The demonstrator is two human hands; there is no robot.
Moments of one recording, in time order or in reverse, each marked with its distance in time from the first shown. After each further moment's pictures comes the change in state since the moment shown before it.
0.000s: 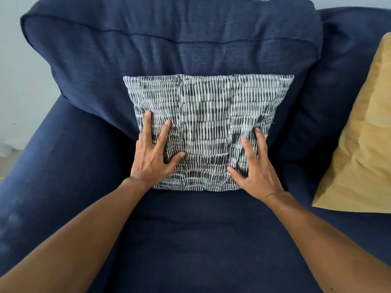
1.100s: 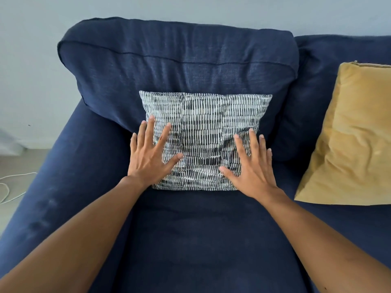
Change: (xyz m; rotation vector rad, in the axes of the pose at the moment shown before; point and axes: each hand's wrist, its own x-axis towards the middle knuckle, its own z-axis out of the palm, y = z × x) left_hand 0.001 0.028 -0.076 0.152 -0.285 -0.157; right_hand 0.003 -0.058 -0.062 -0.316 -0.276 0.242
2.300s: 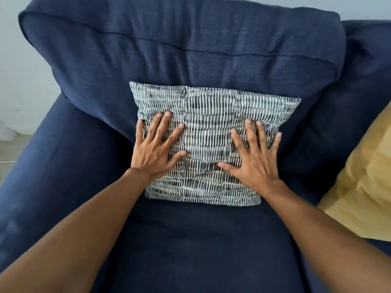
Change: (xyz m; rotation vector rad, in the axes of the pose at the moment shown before) left_hand 0.062 -0.025 0.076 0.266 0.091 0.161; right_hand 0.102 0.037 0.059 -0.228 0.149 -0.218
